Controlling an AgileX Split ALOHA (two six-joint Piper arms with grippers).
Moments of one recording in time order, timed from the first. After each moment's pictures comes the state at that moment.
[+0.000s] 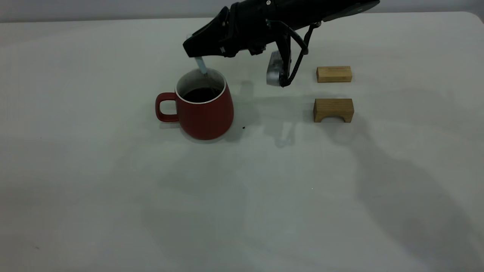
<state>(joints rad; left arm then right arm) -0.02 -0.02 -0.49 0.03 1.13 -0.03 0.40 2.57 -1.70 1.63 0.90 1.07</state>
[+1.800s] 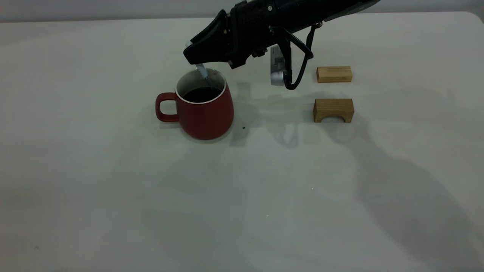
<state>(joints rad) -0.02 -0.02 -0.49 0.03 1.13 -0.03 0.41 2.57 -1.70 1.58 0.91 0.94</state>
